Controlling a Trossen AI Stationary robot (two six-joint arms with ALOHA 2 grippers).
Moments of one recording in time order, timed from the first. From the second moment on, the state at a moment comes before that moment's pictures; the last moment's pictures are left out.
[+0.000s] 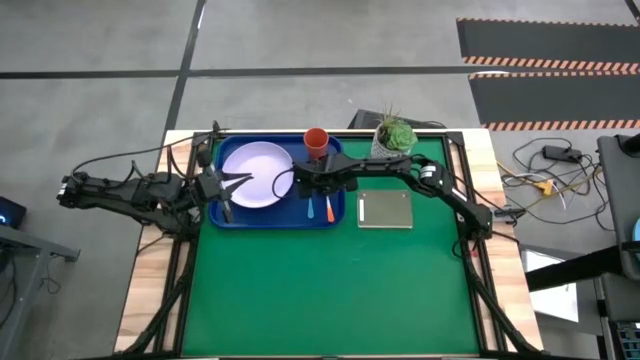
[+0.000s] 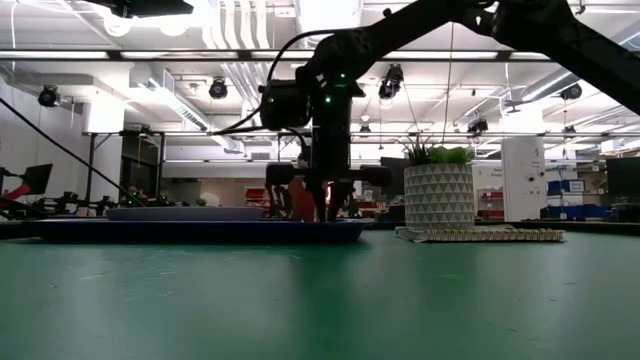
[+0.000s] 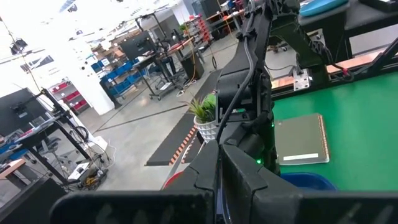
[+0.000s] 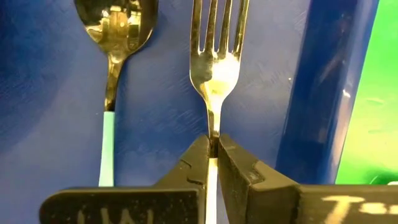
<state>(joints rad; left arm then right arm) -0.17 0.53 0.63 -0.14 -0.61 0.40 -0.23 2.37 1.98 -1.03 0.20 1.15</state>
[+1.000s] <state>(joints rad) -0.17 0.56 0.63 -0.14 -0.61 0.40 -0.22 2.36 2.09 -1.08 0.20 1.03</state>
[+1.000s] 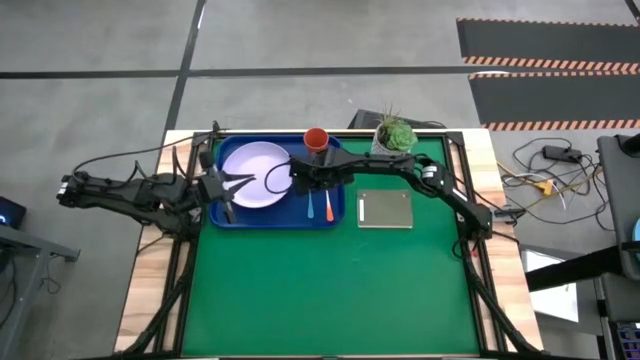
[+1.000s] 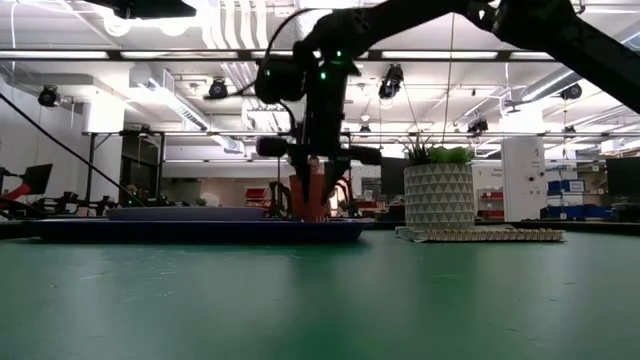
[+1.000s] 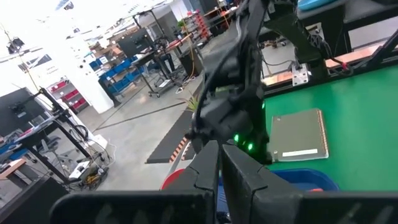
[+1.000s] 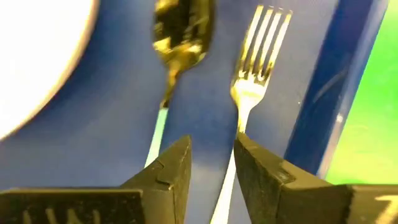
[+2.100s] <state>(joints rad) -0.17 0.64 0.63 -0.12 -0.61 0.48 0.13 2.28 2.04 -1.12 0.39 -0.03</state>
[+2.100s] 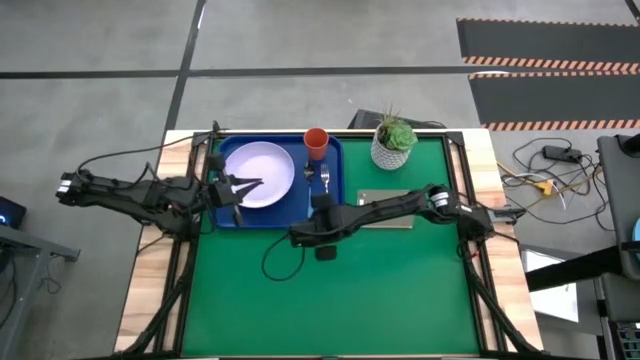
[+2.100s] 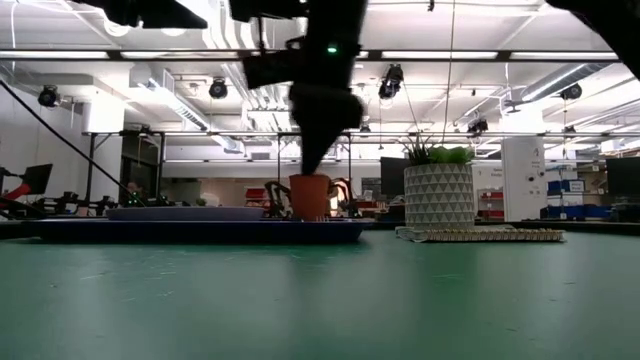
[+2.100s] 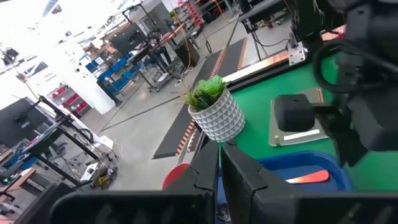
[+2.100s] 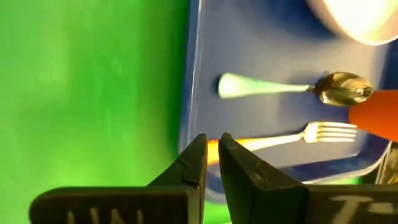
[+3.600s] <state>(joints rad) -0.17 0.01 0.29 -0.11 -0.29 0.32 0.01 0.24 0.31 -0.06 0.18 -0.20</state>
